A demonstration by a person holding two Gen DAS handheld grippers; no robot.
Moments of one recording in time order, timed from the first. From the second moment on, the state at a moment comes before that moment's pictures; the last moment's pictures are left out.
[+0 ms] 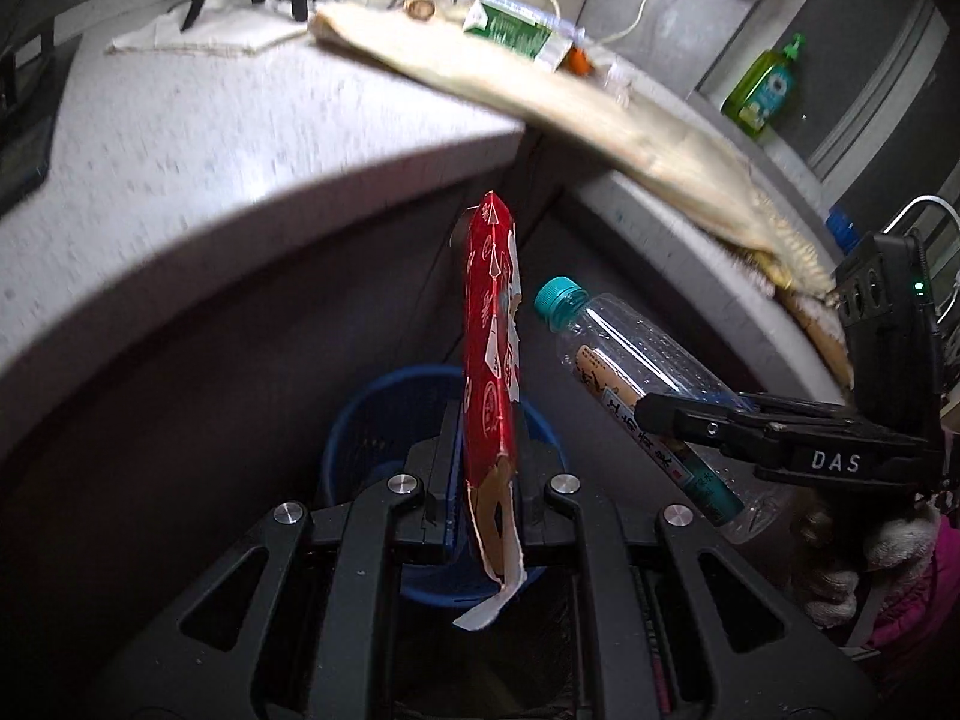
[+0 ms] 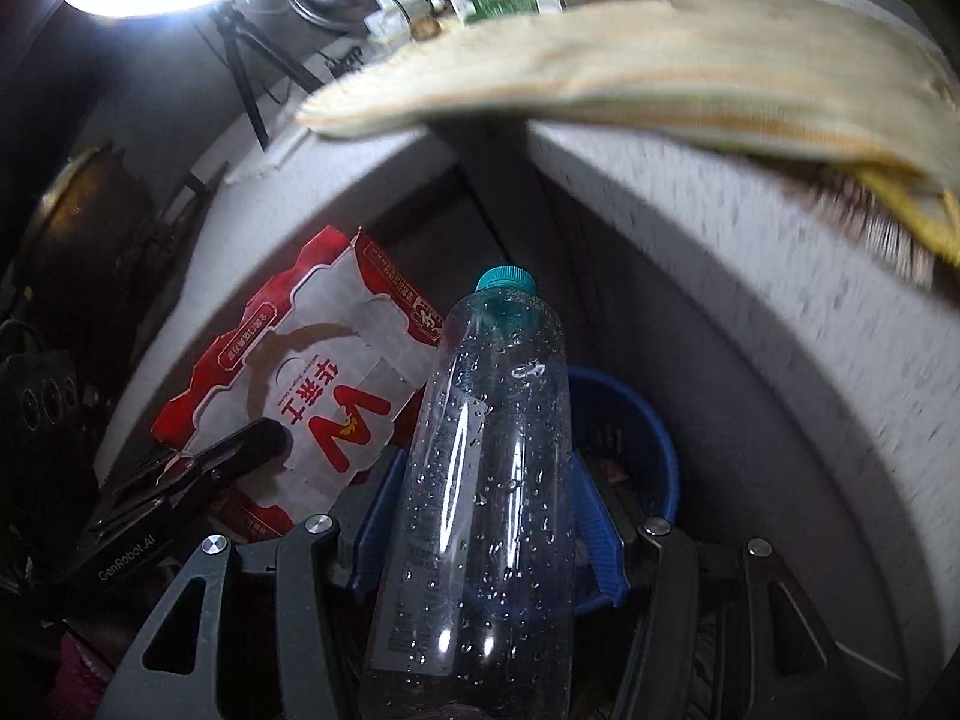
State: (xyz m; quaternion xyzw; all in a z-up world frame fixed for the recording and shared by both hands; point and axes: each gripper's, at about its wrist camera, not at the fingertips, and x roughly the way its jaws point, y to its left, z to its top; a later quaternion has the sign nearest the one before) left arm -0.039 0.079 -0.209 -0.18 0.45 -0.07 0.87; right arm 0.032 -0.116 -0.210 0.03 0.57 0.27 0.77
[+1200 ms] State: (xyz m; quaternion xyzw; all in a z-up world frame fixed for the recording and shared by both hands) left arm -0.015 0.059 -0.314 -0.16 0.56 -0.03 0.81; right arm 0.036 -0.084 -0.296 -0.05 0.63 0.22 0.75
